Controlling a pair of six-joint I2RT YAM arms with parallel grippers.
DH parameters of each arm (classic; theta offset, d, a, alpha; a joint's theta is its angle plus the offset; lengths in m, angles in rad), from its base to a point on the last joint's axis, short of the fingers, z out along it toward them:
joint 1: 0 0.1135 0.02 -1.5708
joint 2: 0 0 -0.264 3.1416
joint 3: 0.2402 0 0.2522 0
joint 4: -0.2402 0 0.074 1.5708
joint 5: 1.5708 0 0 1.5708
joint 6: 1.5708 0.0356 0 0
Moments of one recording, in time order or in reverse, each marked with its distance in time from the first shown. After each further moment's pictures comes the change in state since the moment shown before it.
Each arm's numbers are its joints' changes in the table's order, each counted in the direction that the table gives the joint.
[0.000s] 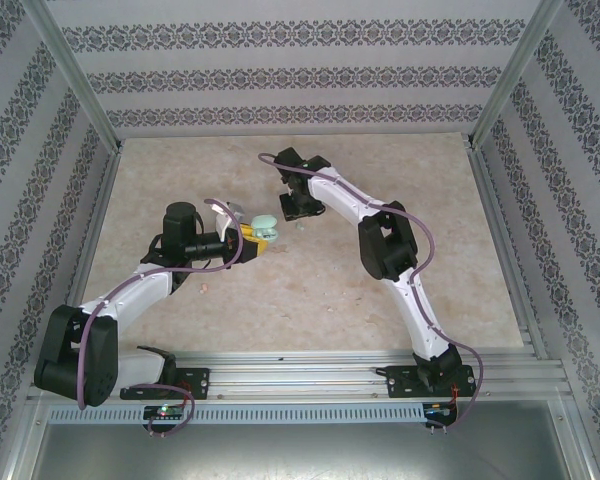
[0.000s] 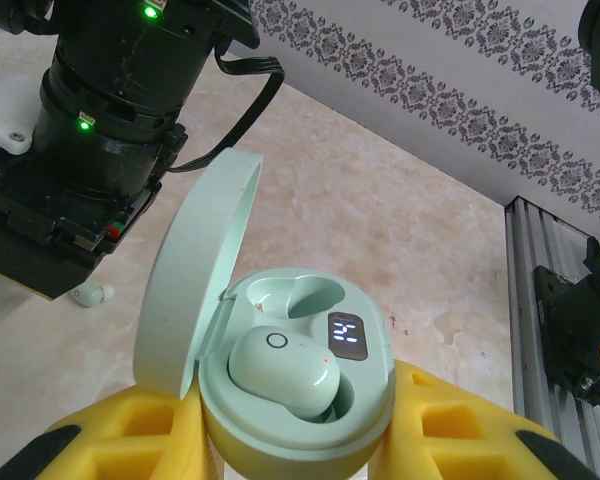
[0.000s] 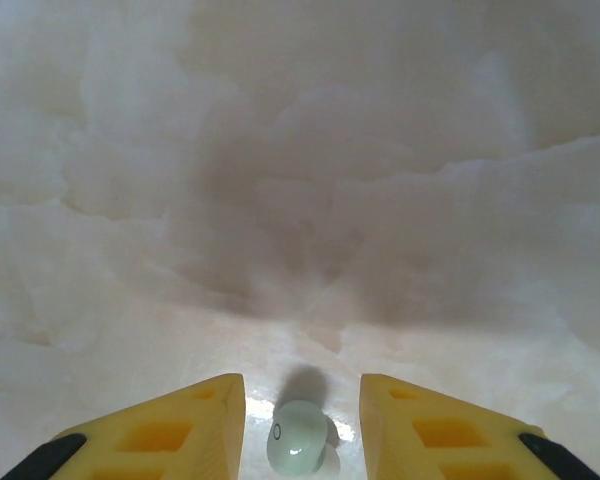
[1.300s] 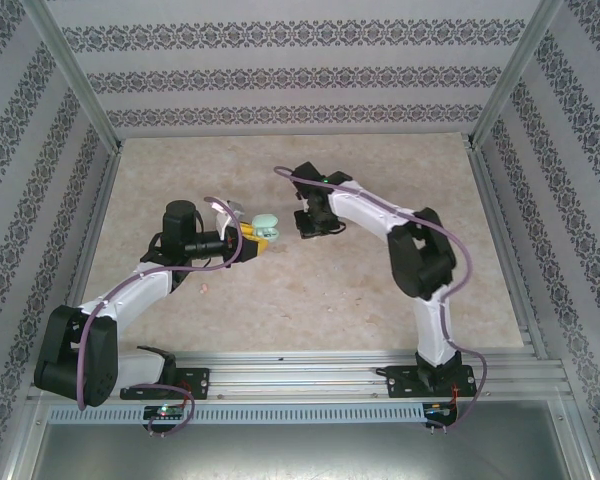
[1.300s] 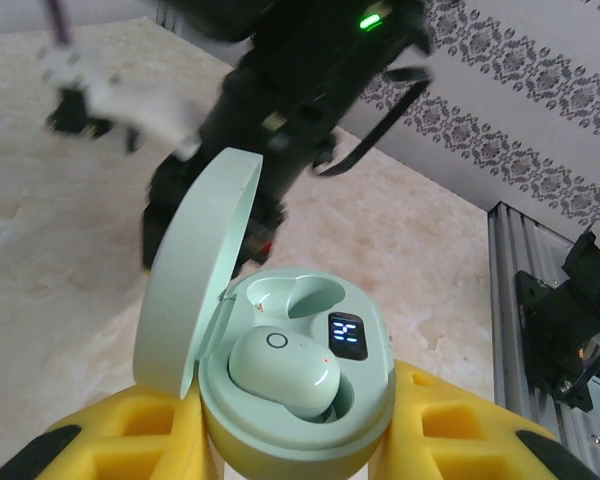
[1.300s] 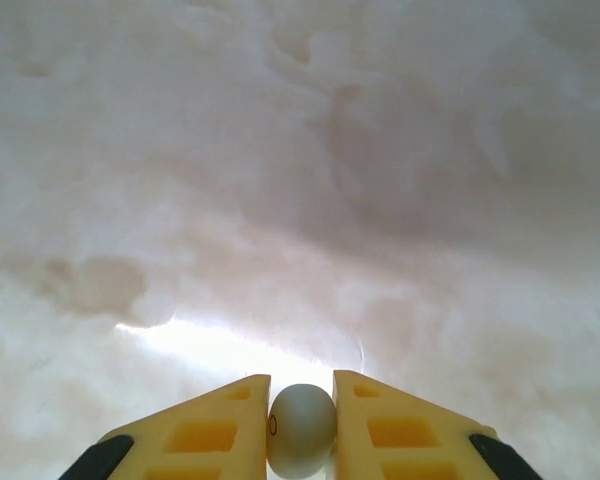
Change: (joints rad) left arm 0.000 0.000 0.016 0.003 0.032 -0.030; right arm 0.007 -0.433 -0.559 0.151 -0.065 0.050
